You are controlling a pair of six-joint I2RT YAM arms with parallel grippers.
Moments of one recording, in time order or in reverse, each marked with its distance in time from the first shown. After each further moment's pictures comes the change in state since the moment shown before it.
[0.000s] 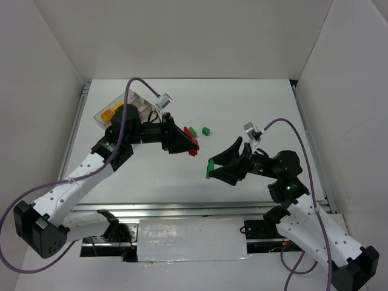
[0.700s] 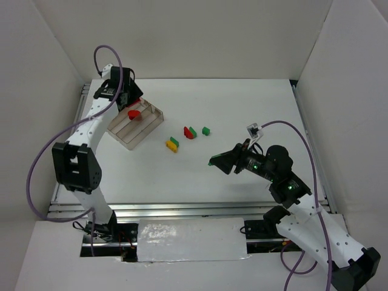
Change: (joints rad) left arm 0.459 0.574 0.573 -0.631 -1.140 -0.003; right arm 0.000 -0.010 0.036 -0.466 0.432 -0.104
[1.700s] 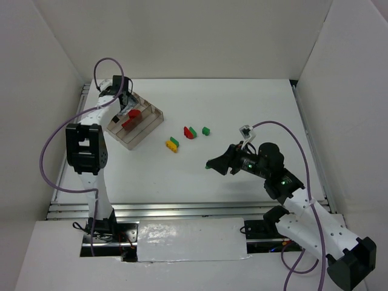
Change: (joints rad) left arm 0.111 0.333 0.080 -0.023 -0.083 -0.098; right arm 0.000 0.084 -0.029 0.006 -0.030 0.000
